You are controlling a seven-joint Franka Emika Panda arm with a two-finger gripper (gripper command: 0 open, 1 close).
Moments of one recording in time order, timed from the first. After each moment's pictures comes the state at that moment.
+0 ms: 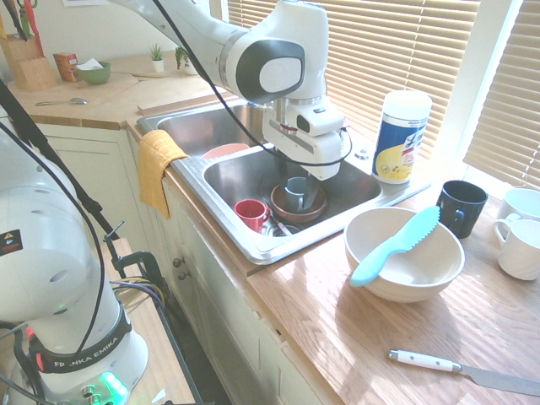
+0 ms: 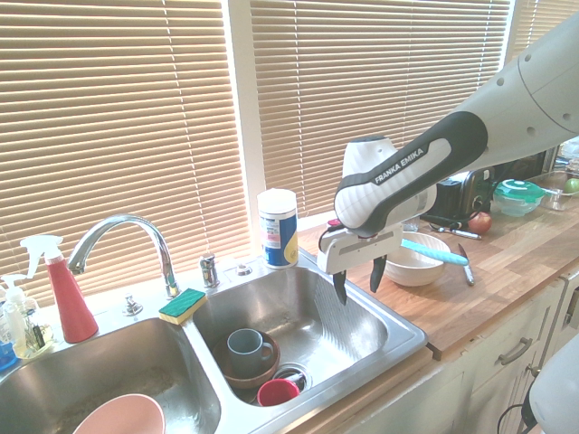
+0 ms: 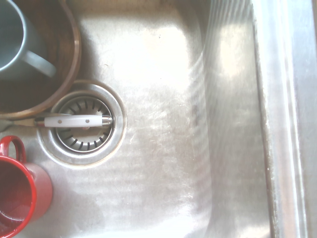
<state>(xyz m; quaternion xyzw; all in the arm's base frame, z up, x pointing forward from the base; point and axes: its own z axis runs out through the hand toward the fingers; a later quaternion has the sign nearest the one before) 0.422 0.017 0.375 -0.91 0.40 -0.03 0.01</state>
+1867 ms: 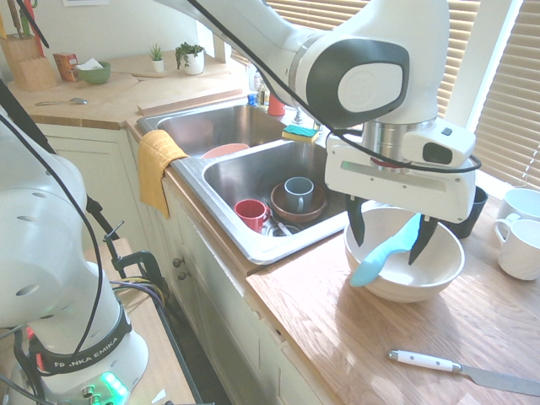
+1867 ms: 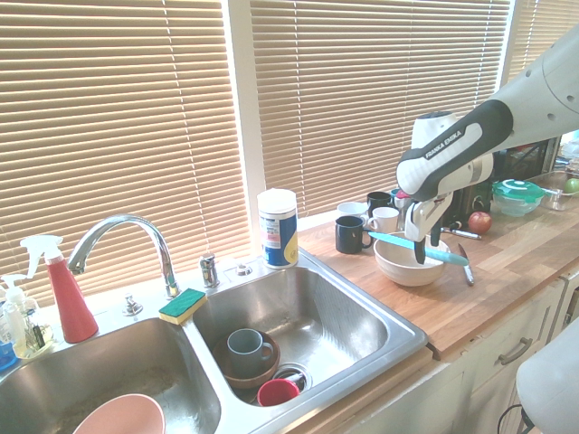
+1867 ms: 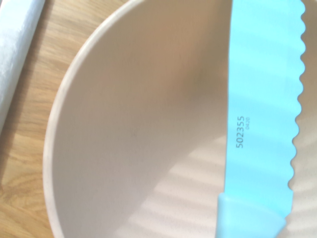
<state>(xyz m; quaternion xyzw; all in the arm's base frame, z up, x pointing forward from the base) 0.424 -0.191 0.405 -0.96 0.25 -0.05 -0.06</state>
